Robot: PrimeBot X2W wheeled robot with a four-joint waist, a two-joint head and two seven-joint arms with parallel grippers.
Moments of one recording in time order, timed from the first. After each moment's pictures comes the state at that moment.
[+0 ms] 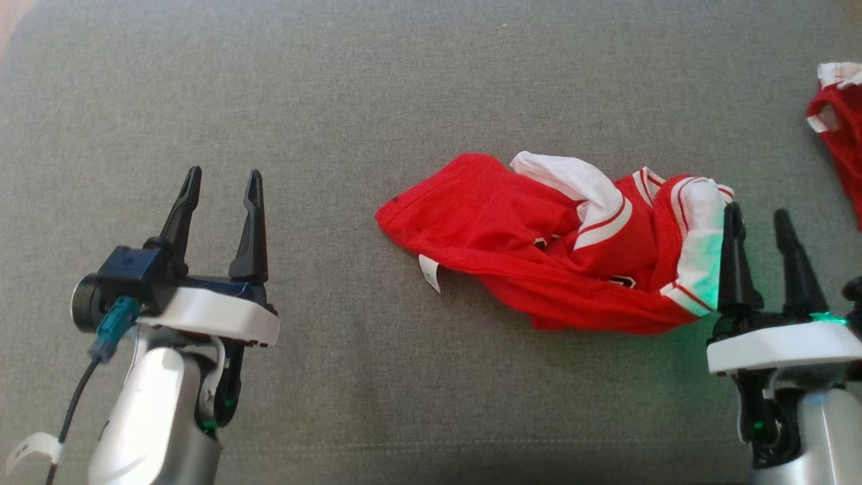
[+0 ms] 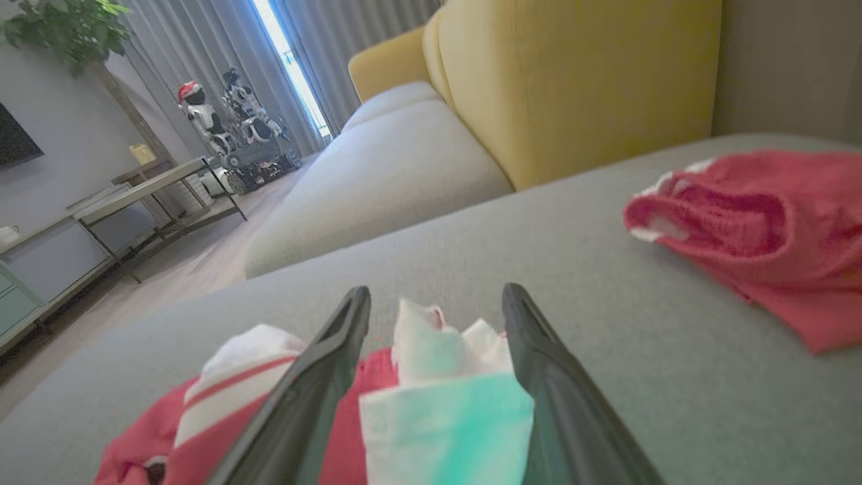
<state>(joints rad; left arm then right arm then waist) -0.25 0.16 -0.22 0.17 -0.25 0.04 -0.25 -0.07 -0.05 -0.08 0.04 0.38 0.13 -0.05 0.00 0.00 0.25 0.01</state>
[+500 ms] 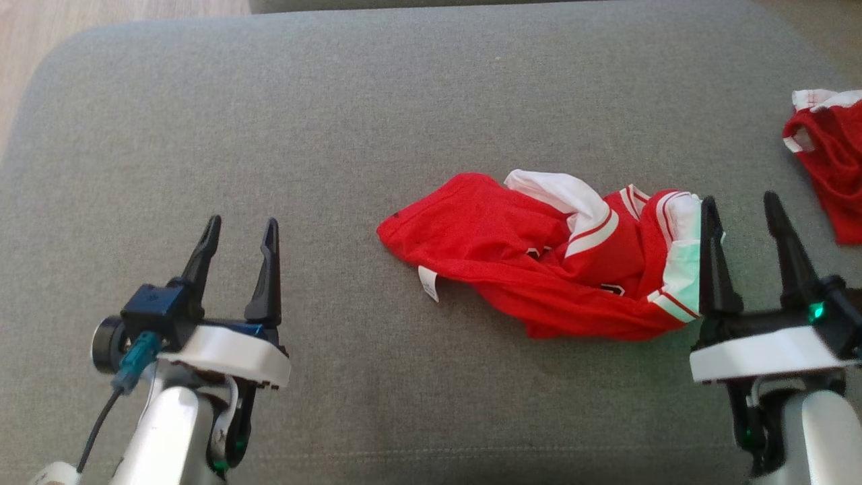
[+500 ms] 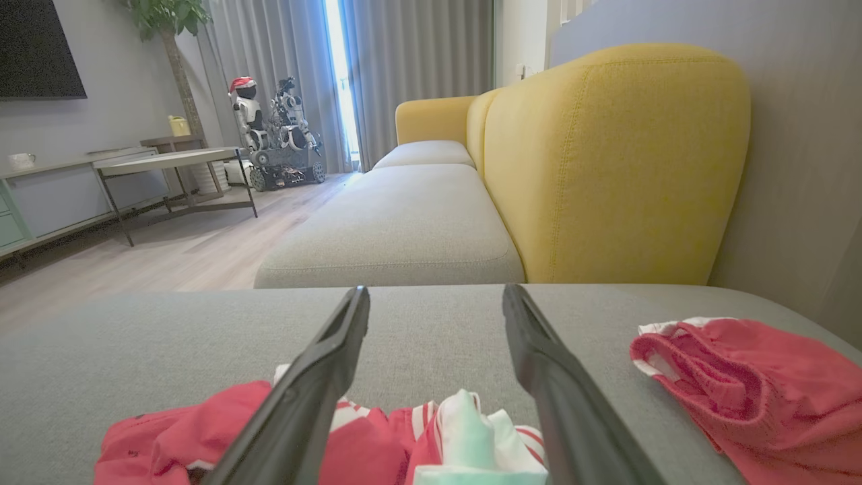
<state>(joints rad) -0.16 0.16 -0.24 0.16 -0.25 0.06 -0.24 -0.06 -0.05 -0.04 -0.07 0.11 0.13 -0.08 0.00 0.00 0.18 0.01</state>
